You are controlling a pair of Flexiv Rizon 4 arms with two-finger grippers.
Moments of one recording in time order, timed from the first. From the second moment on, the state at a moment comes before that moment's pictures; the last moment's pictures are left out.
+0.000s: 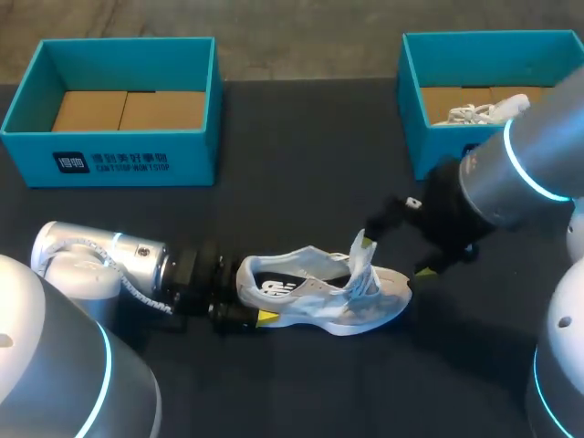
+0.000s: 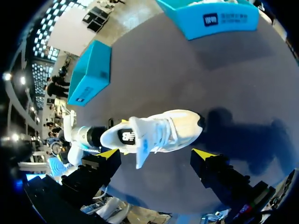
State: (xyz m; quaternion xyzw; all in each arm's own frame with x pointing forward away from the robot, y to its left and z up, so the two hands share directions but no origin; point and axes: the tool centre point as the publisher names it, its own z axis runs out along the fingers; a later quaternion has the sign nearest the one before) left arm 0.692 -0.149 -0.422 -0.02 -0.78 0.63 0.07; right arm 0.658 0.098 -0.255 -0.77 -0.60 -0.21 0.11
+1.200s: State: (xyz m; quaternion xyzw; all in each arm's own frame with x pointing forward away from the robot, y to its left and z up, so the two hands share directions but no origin) left arm 0.692 -0.149 -0.422 -0.02 -0.78 0.63 0.07; right arm 0.674 0.179 -0.214 -0.38 -0.92 -0.03 -0.01
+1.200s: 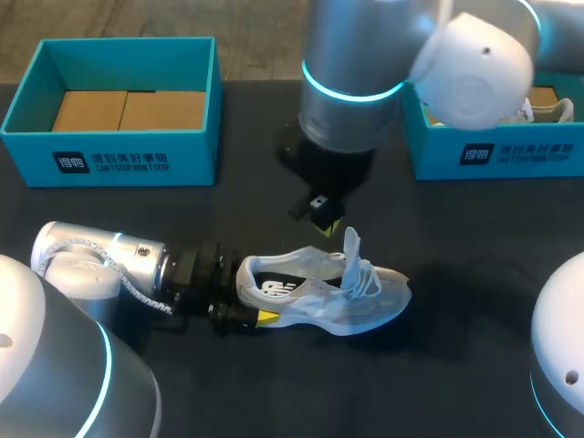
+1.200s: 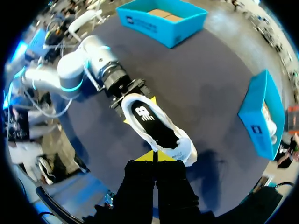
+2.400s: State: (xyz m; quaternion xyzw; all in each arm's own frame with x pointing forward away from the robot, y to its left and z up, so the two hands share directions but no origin) left arm 0.692 -0.149 -0.422 -0.02 -0.78 0.63 0.07; right arm 0.694 0.219 -0.295 -0.12 -0.99 0.03 -0.02
